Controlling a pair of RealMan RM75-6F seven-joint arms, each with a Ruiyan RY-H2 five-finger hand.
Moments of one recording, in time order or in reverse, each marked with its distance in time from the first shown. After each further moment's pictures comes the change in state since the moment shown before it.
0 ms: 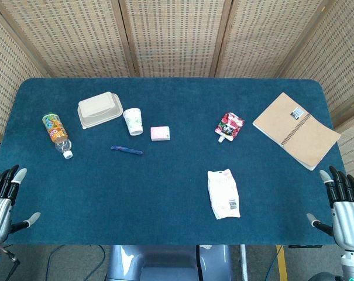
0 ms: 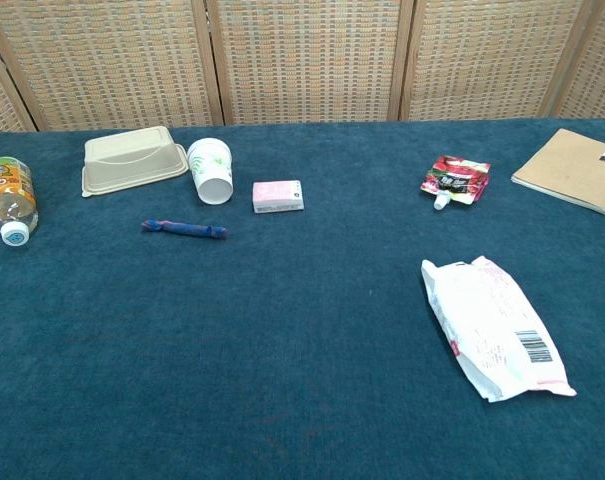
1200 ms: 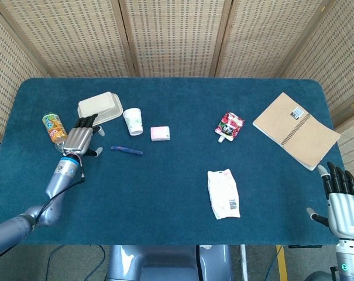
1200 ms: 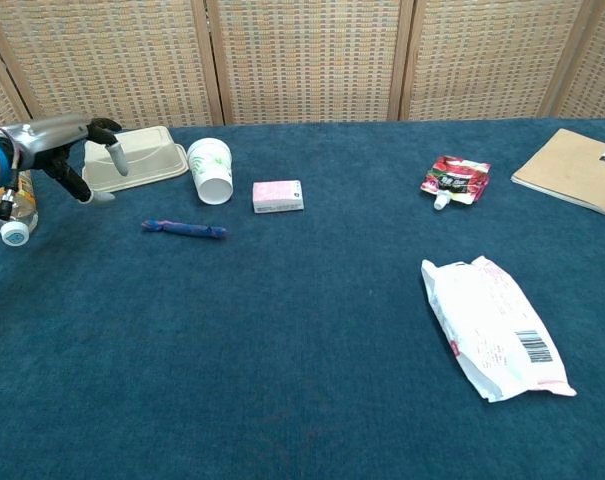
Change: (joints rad) left arm -0.728 -0.489 -0.309 0.749 -0.588 -0.797 -0.001; right arm 0.051 -0.049 0.045 0.044 0.132 -0.088 -0.074
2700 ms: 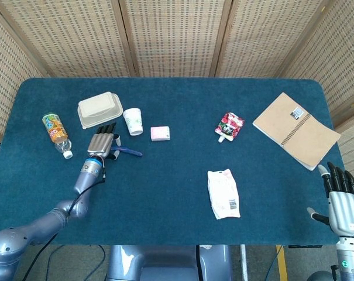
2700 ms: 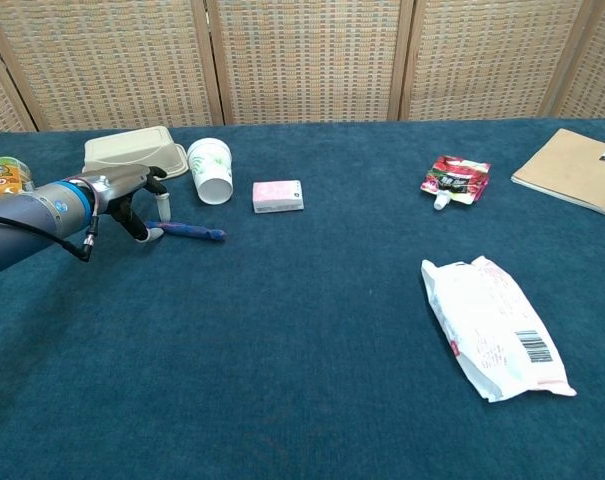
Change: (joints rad) left arm -0.131 -0.286 0.033 0.387 -0.034 -0.097 -0.057; right arm 0.019 0.005 -0.004 0.012 0.039 -0.030 0.020
